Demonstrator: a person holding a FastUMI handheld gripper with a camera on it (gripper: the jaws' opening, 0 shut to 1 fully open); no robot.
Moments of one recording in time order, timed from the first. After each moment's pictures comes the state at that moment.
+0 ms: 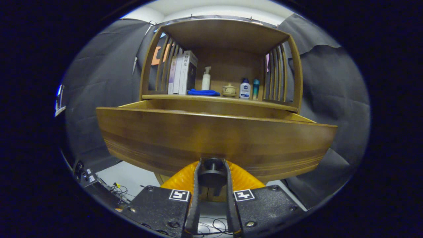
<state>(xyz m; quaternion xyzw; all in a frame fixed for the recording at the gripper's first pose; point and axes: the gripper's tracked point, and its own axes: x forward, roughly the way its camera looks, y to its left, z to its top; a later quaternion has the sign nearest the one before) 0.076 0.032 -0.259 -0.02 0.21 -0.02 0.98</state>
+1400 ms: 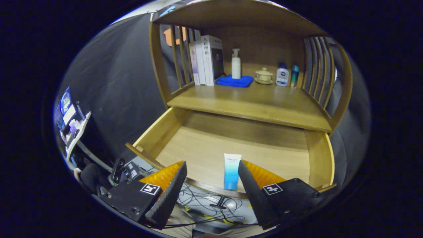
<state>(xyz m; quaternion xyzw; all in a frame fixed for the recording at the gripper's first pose) 0.126 0.071 -0.161 0.03 0.44 0.13 0.89</state>
